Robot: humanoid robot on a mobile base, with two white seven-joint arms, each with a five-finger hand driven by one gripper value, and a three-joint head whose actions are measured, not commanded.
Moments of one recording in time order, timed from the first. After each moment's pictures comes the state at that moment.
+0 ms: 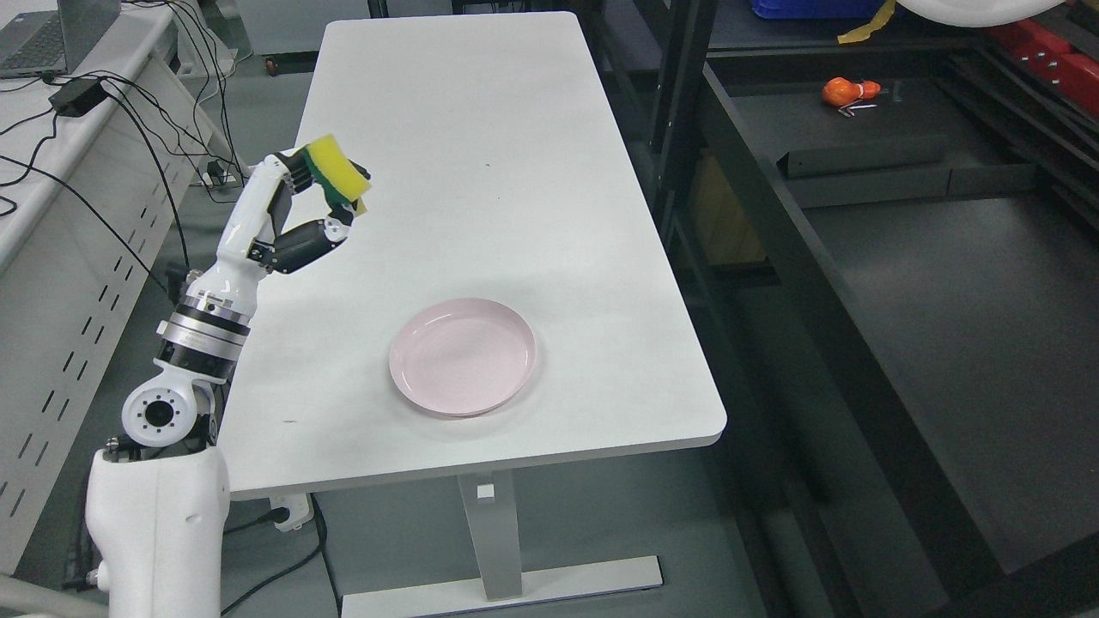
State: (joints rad) left arm -0.61 0.04 0.23 -1.29 -0.12 -0.42 -0.41; right arm -0.08 0.00 -0.21 0.00 -0.11 0.08 -0.07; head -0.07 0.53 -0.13
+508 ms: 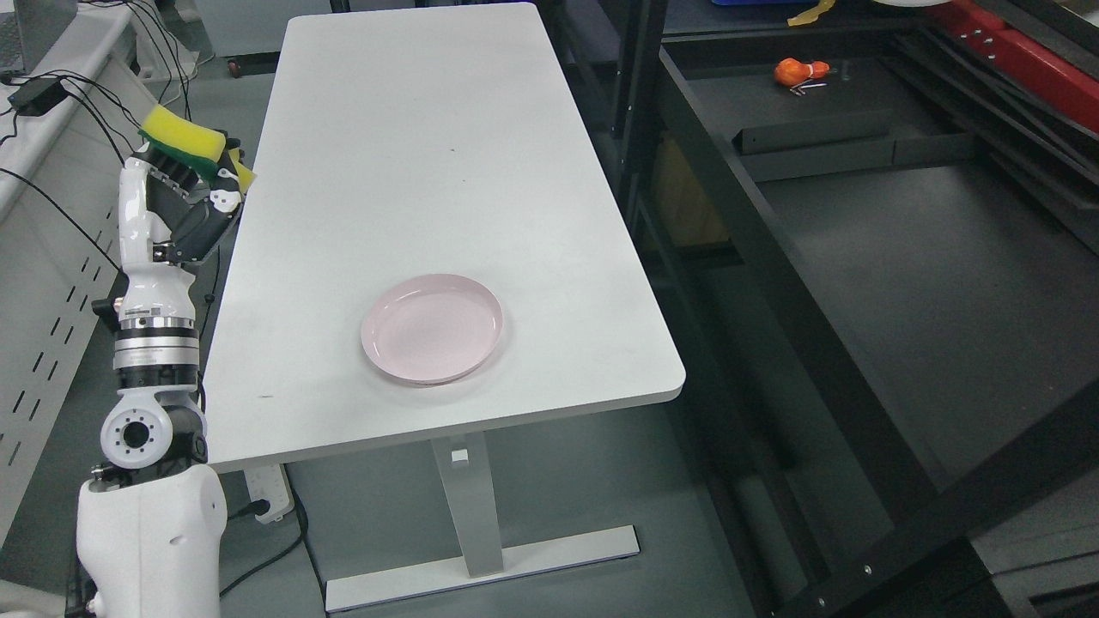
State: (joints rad) left arm -0.58 0.02 0.29 -1.33 0.01 -0.35 -0.16; right arm -0.08 0.00 -0.21 0.00 -0.11 0.08 -0.07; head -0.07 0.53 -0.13
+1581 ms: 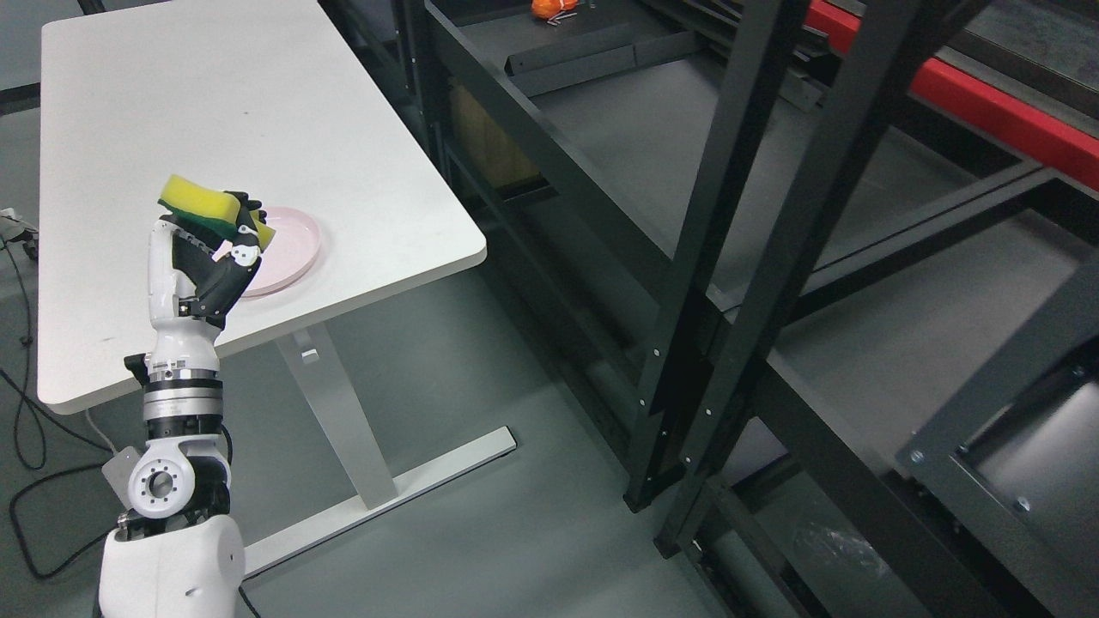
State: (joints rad) left arm -0.45 0.00 0.24 -1.36 0.08 -0.34 -0.14; right arm -0.08 0.00 -0.21 0.00 -0.11 0.08 -0.07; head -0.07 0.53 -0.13
